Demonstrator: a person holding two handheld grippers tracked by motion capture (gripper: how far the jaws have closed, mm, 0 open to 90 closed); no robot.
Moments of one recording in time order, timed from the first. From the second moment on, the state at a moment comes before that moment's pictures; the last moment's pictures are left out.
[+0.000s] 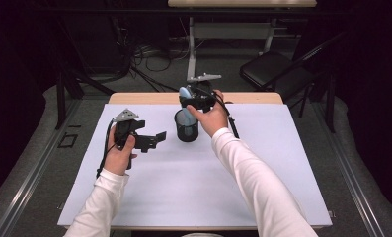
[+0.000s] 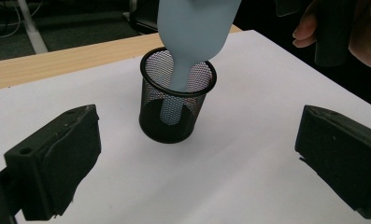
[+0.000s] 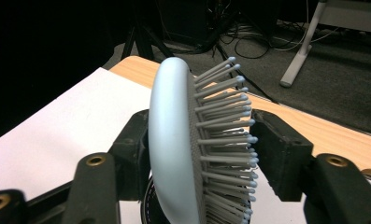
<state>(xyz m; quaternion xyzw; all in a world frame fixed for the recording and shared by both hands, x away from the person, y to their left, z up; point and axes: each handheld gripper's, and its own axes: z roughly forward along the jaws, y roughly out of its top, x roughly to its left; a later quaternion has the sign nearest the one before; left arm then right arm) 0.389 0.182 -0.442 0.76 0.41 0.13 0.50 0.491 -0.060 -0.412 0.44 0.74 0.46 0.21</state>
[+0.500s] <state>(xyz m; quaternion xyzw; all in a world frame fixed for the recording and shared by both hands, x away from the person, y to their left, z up) 0.389 0.182 -0.442 0.76 0.41 0.13 0.50 0.492 -0.062 -0.408 0.45 0.73 0.45 0.23</state>
